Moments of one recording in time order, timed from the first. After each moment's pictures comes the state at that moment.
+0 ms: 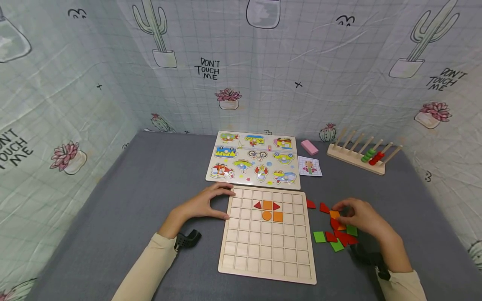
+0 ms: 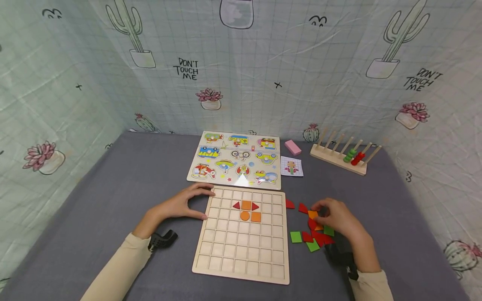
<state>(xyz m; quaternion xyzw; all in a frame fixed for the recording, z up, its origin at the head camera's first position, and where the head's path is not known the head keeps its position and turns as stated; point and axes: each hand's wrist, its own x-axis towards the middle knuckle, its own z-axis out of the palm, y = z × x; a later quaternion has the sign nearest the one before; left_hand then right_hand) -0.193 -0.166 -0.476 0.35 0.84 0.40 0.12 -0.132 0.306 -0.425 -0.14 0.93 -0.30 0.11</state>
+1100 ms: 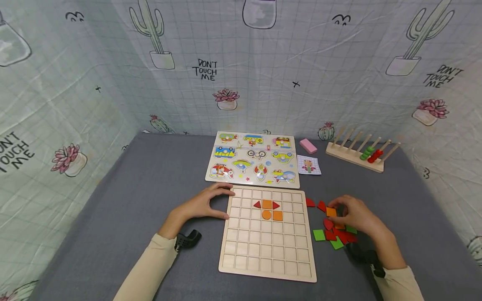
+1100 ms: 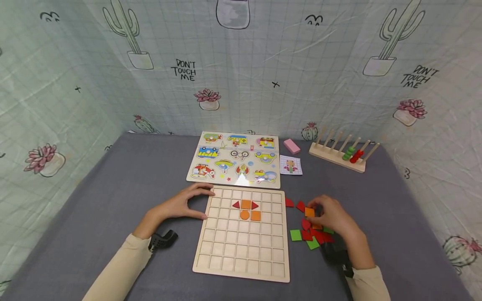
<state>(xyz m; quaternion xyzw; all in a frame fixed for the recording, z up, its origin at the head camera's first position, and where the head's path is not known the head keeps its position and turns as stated) -0.191 -0.166 -0.472 0.34 0.84 0.40 0.13 -0.132 0.294 -0.429 -0.14 0.94 -0.29 0.09</state>
